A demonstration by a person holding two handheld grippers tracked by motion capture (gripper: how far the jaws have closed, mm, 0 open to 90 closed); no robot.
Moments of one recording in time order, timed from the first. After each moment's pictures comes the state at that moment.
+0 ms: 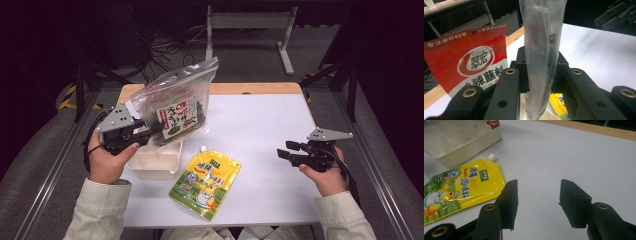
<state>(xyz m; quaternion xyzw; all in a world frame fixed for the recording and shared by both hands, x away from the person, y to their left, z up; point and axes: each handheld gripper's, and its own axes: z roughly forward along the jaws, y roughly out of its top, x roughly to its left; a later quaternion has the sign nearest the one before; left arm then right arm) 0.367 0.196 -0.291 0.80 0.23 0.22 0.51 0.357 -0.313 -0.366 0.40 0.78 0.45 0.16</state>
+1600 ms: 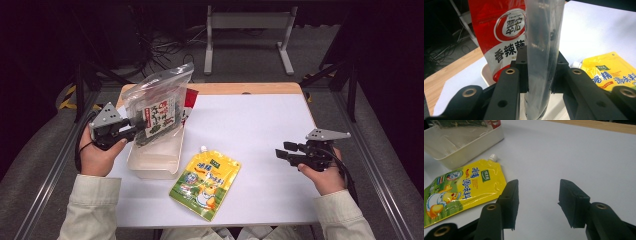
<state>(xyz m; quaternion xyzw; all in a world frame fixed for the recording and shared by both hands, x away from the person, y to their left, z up) 0.395 0.235 -0.326 0.80 0.29 0.24 0.46 0.362 -0.313 -0.373 0.41 0.78 0.45 0.14</state>
